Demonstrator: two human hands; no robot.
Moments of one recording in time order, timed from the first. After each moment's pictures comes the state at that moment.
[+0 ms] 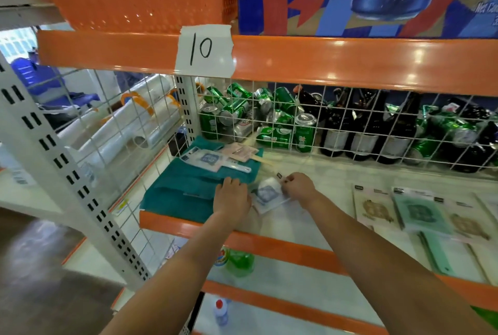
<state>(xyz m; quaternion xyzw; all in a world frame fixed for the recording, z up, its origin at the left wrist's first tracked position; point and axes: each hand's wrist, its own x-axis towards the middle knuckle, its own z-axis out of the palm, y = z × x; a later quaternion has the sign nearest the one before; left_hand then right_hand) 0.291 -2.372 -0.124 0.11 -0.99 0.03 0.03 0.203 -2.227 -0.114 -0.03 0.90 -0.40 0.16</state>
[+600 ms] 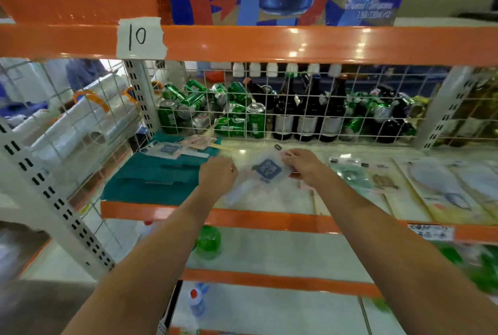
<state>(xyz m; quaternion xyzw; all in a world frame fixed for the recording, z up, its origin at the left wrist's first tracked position) 0.295 -2.304 -0.092 0.07 -0.99 -0.05 0.11 0.240 -2.107 -0.071 0.05 0.76 -0.62 0.15</state>
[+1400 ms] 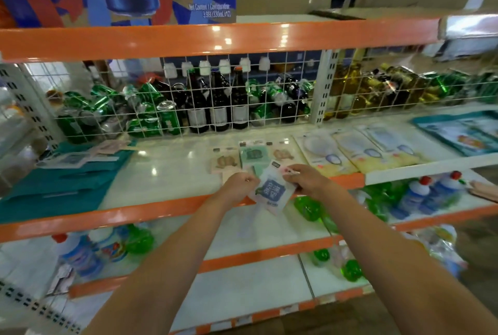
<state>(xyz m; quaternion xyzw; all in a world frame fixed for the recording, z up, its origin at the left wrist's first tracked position) 0.336 -2.060 -0.103 -0.04 -0.87 -0.47 -0.12 0.332 -1.874 -0.093 0.08 0.75 -0.63 0.15</state>
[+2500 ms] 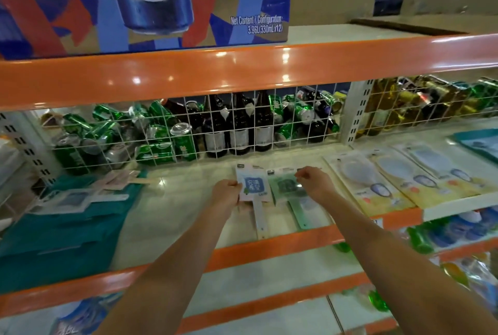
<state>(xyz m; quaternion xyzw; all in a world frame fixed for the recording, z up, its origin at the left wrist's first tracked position) 0.212 -2.146 -0.117 0.18 -0.77 -0.61 -0.07 0.213 -1.932 -0.108 0.10 0.92 -0.36 -0.02</state>
